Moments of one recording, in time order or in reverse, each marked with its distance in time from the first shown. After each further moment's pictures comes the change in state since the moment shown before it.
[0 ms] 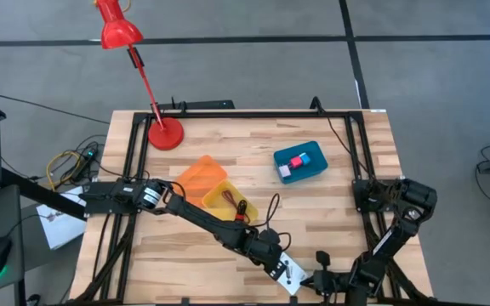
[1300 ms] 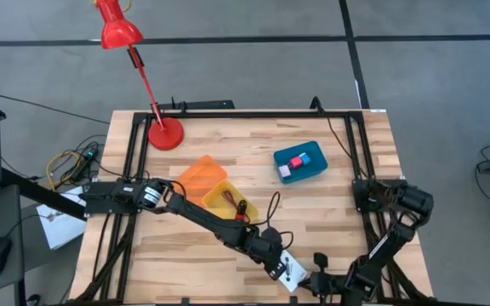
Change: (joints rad) left arm 0.011 0.000 0.000 0.019 0.006 0.091; right arm -0.028 0.056 0.052 -0.045 -0.017 0.020
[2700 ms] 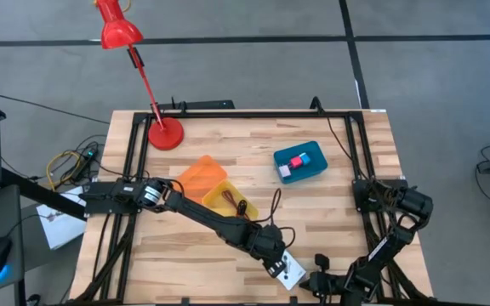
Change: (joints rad) left arm 0.011 -0.002 0.112 -0.215 -0.044 0.066; right arm 0.009 0.029 -0.001 -0.010 -0.058 0.112
